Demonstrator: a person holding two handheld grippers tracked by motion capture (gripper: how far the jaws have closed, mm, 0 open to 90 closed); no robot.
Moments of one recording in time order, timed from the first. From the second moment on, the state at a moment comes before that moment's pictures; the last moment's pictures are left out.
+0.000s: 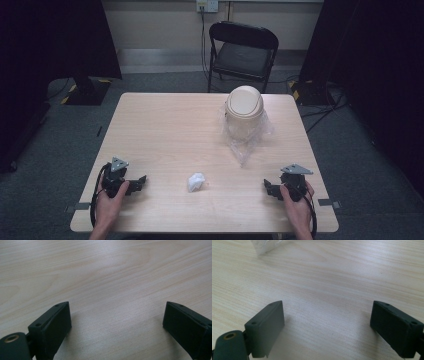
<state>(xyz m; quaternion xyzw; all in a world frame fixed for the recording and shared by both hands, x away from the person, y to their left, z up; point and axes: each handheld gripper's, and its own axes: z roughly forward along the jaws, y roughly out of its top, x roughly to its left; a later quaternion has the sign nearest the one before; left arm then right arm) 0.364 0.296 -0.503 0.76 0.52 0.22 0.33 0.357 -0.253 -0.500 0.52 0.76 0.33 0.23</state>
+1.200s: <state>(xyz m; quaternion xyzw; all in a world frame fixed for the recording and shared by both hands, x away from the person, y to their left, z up) 0.364 0.297 -0.503 0.76 0.51 0.21 0.34 0.373 -0.196 -0.460 0.45 0.79 0.36 0.18</state>
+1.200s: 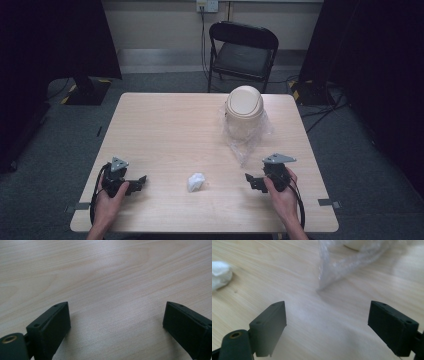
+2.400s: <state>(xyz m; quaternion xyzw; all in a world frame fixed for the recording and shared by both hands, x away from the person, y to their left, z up) 0.364 0.297 -0.503 0.76 0.51 0.21 0.34 0.484 -0.139 -0.375 0.39 0.79 0.43 0.17</state>
